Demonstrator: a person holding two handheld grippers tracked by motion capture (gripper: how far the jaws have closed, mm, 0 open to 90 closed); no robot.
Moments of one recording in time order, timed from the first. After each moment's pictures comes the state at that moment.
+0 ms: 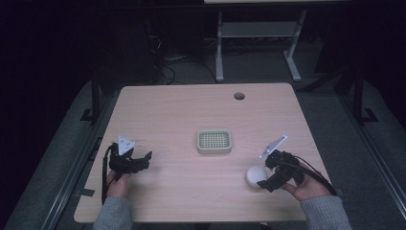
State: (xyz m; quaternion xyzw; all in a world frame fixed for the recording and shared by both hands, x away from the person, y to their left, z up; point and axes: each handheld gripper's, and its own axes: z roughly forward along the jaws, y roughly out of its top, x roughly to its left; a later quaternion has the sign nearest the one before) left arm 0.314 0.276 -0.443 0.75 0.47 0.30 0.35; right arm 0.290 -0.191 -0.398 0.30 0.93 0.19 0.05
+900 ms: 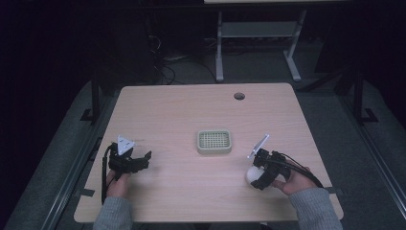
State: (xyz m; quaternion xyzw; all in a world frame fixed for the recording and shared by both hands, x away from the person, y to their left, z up) left arm 0.314 0.277 -0.442 0.75 0.48 0.30 0.35; right arm 0.311 -0.167 -0.419 0.28 0.95 0.14 0.03
